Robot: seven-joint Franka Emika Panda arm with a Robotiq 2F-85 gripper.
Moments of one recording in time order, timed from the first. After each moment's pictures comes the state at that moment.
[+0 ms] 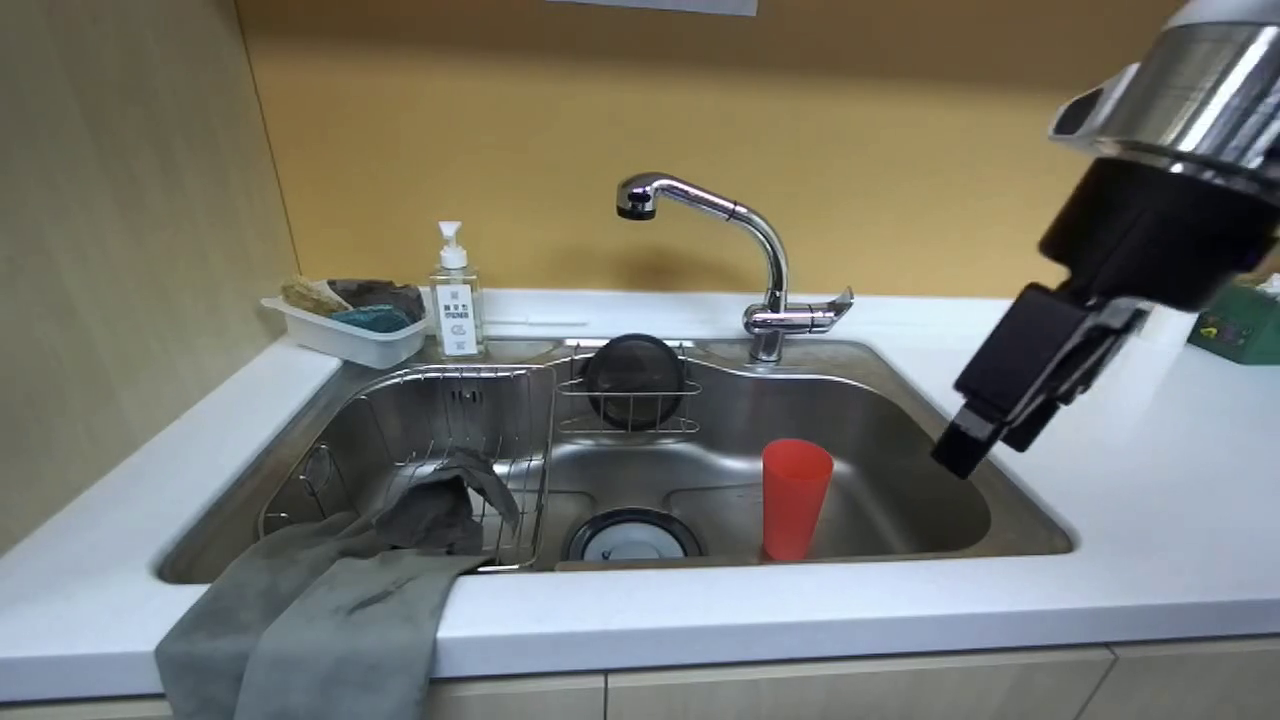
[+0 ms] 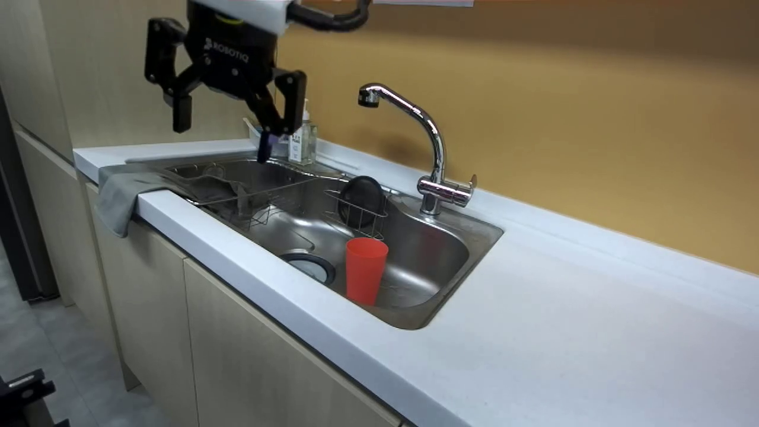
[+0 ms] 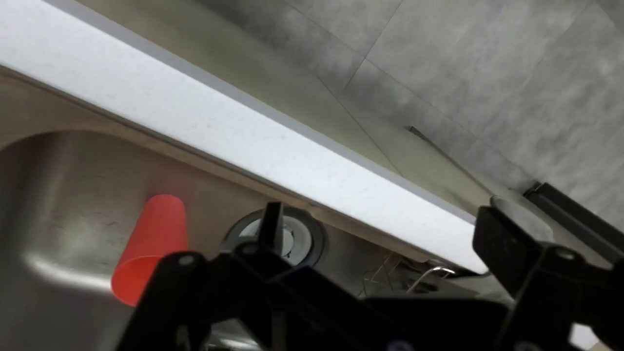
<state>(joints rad) 0.31 -0.61 -0.07 -2.68 0.24 2.20 -0.40</state>
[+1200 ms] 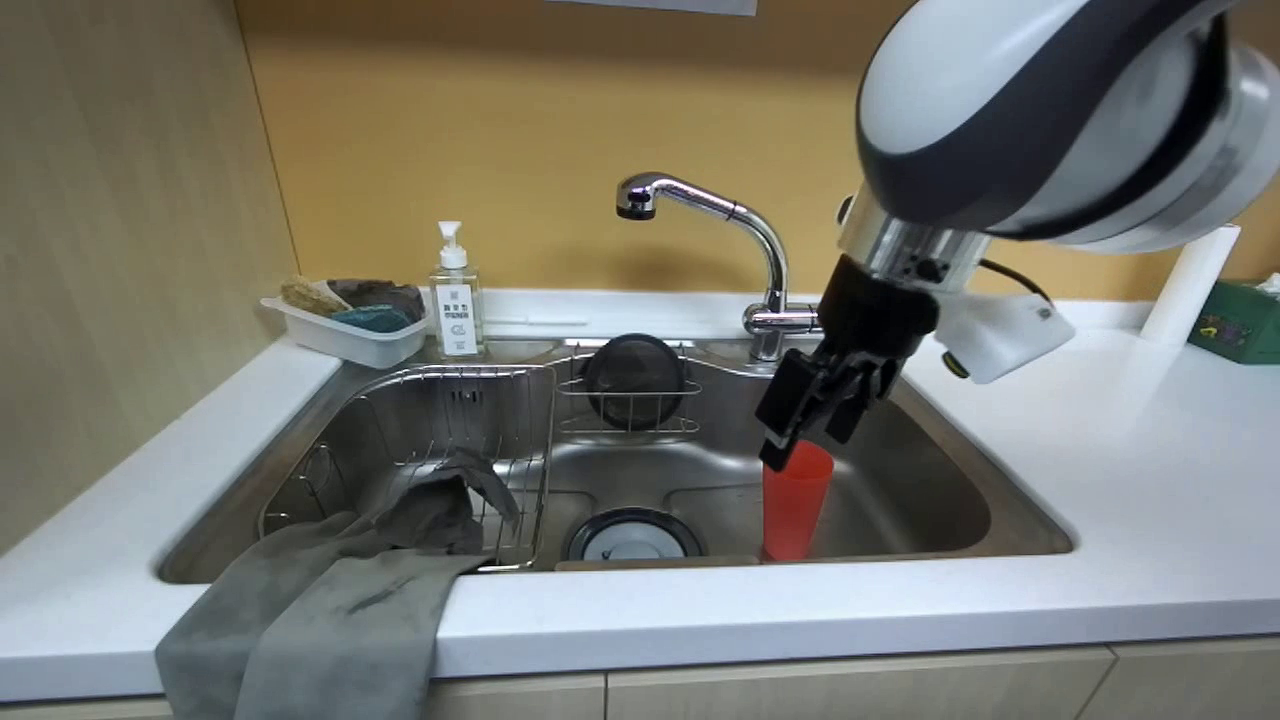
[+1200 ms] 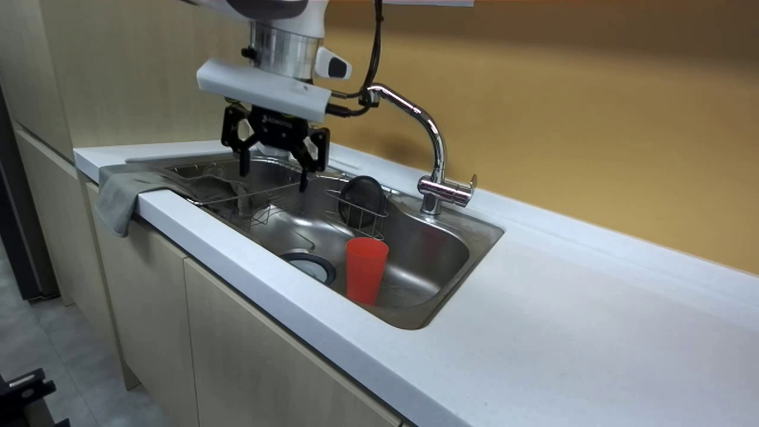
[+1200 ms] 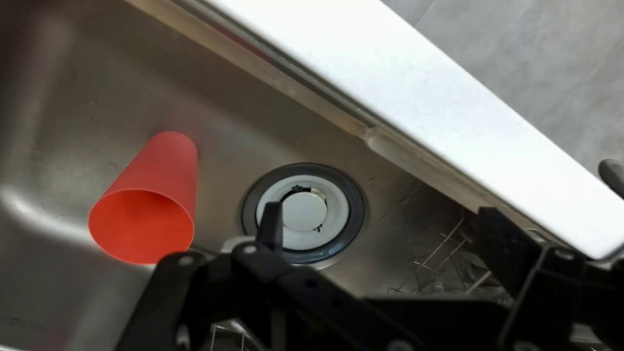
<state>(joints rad) 0.26 -0.10 0.07 -2.45 0.23 2.50 -0.40</state>
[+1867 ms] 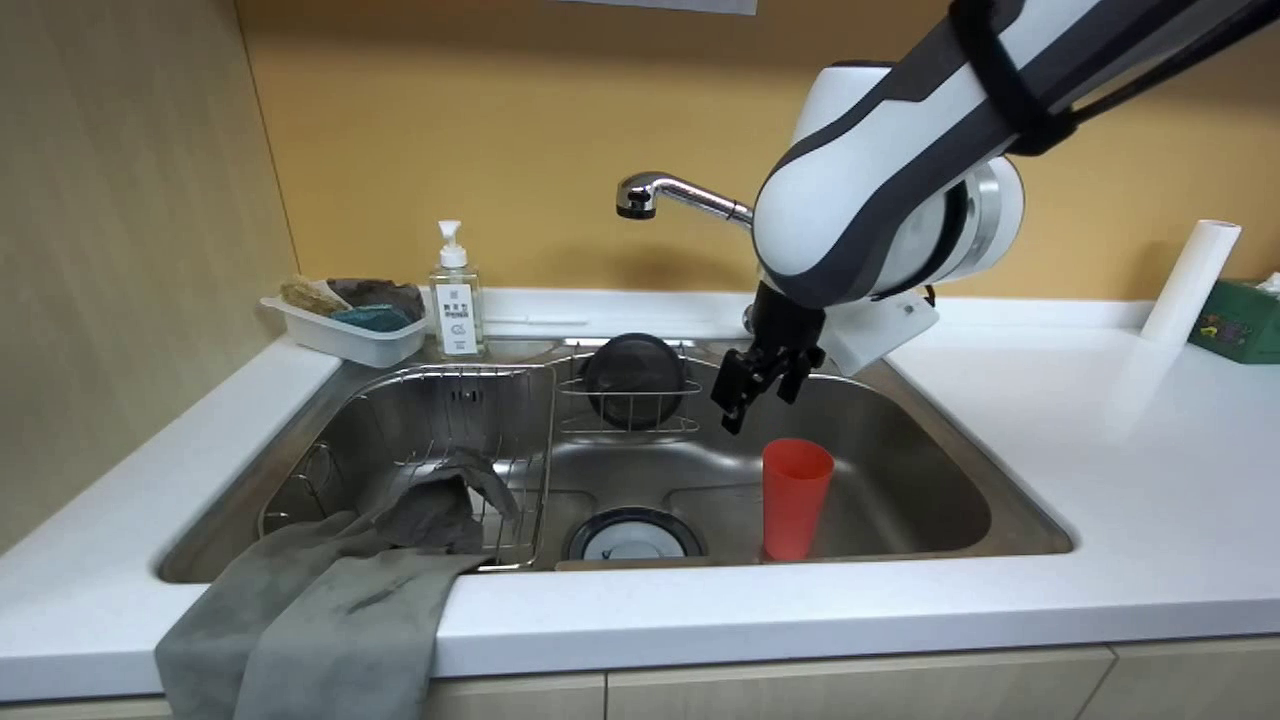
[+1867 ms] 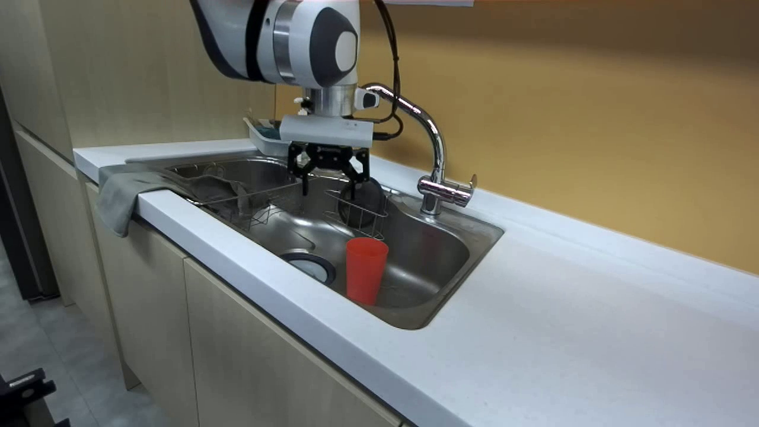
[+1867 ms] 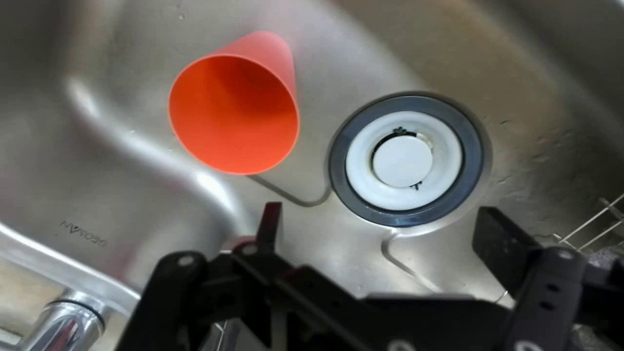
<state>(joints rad) 0.19 0.28 0.09 -2.11 -0.07 2.61 -0.25</state>
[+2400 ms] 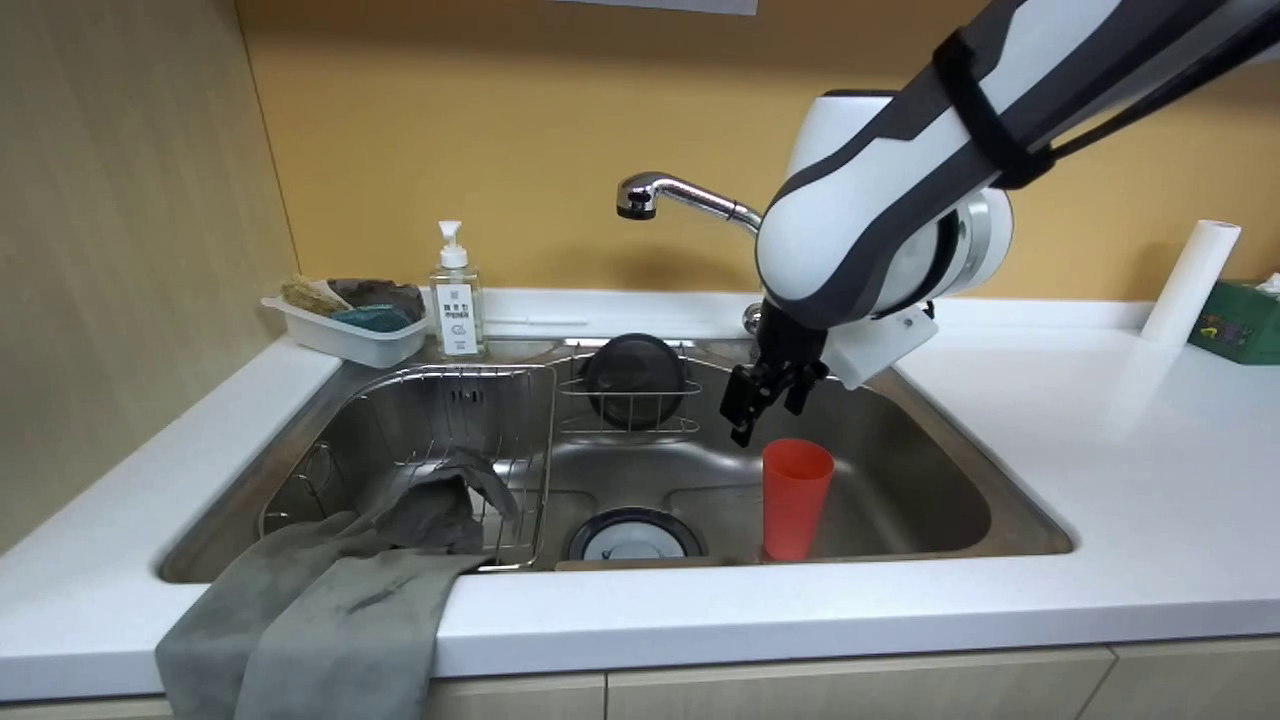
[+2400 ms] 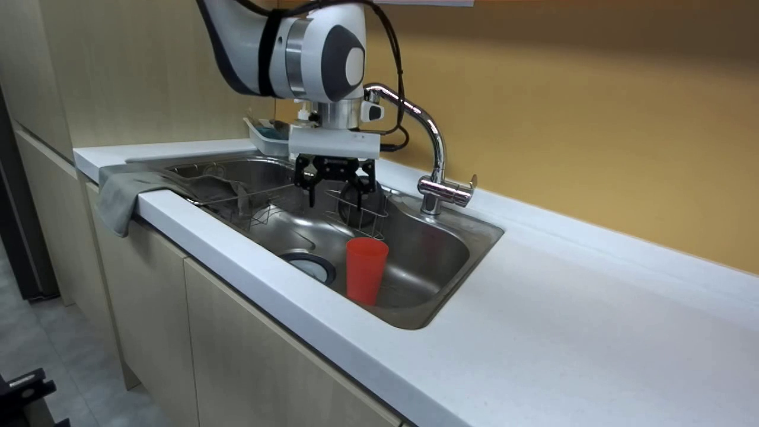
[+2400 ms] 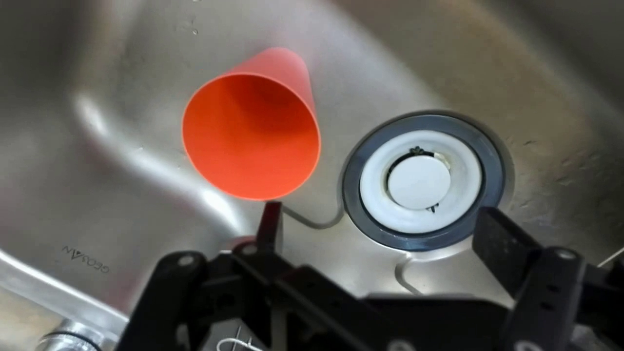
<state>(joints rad) 0.17 0.33 0.09 -2.08 -0.12 2.60 -0.24</state>
